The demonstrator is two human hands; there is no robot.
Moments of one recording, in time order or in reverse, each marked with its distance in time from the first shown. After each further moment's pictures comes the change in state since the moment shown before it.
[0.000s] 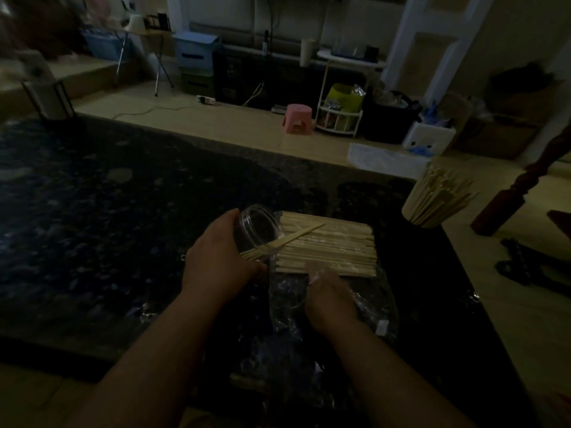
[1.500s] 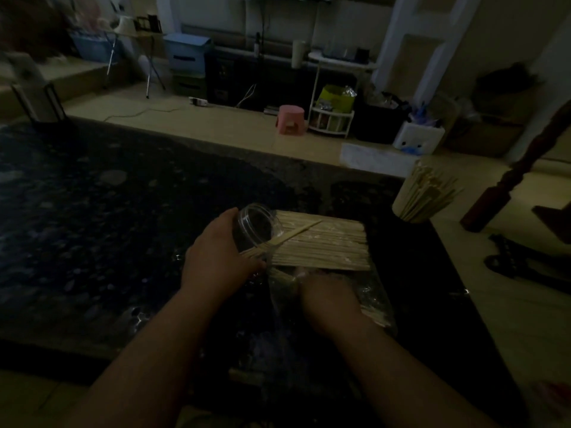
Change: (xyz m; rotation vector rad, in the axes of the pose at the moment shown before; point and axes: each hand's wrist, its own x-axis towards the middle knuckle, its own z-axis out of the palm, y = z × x) left_hand -0.005 0.005 -0.003 -0.011 -0.033 0.031; right_hand -0.024 -0.007 -0.017 -0.304 0.152 -0.215
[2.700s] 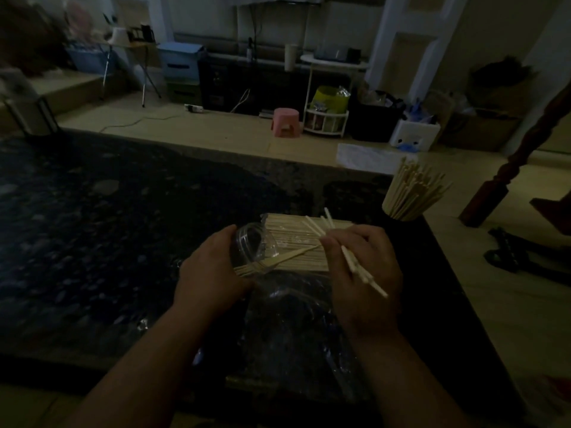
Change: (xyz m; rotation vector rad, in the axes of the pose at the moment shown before) left_hand -0.010 0.001 0.014 0.140 -0.018 0.073; right_hand -0.037 0.012 -0.066 0.712 1.021 0.025
